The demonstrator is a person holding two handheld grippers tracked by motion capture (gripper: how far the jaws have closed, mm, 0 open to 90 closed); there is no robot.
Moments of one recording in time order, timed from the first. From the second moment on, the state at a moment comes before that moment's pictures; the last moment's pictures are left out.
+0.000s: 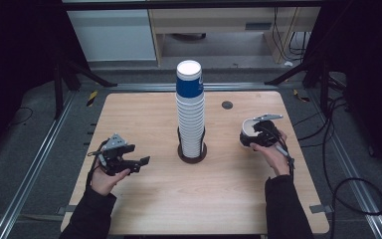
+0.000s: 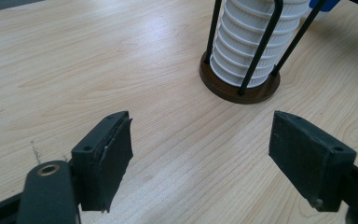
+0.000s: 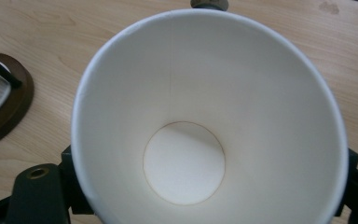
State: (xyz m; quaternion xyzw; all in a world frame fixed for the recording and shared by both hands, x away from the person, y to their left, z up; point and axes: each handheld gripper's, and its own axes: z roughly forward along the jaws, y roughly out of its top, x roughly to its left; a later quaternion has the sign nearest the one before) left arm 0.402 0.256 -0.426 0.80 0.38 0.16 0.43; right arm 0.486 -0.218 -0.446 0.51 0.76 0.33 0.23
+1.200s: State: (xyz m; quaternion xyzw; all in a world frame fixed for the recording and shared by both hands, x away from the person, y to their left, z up) left arm 0.402 0.254 -0.428 0.81 0.38 0.16 0.43; right arm 0.475 -0.212 -0.432 0.49 0.76 0.36 0.26
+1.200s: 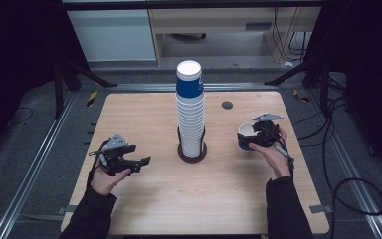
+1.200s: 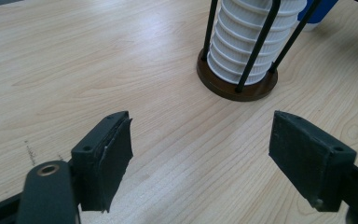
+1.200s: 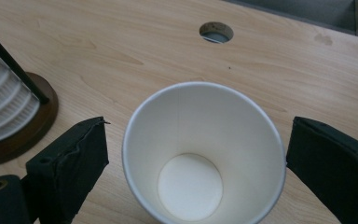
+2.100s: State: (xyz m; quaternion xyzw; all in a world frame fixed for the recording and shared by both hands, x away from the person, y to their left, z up) left arm 0.402 0.251 -0.428 0.81 0.37 0.15 0.43; right arm 0.431 -0.197 -0.334 0.40 0.72 0.49 0.28
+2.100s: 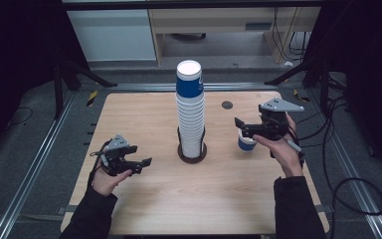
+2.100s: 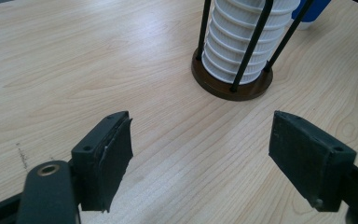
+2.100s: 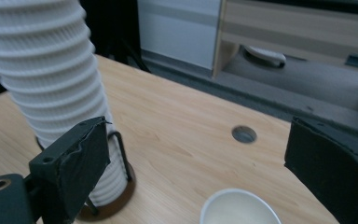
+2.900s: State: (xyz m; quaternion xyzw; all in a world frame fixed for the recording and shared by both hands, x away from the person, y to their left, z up) left arm 0.401 0.251 -0.426 0.81 0.38 0.16 0.42; right arm 0.433 -0.146 -0.289 0.33 0.70 0.58 0.25
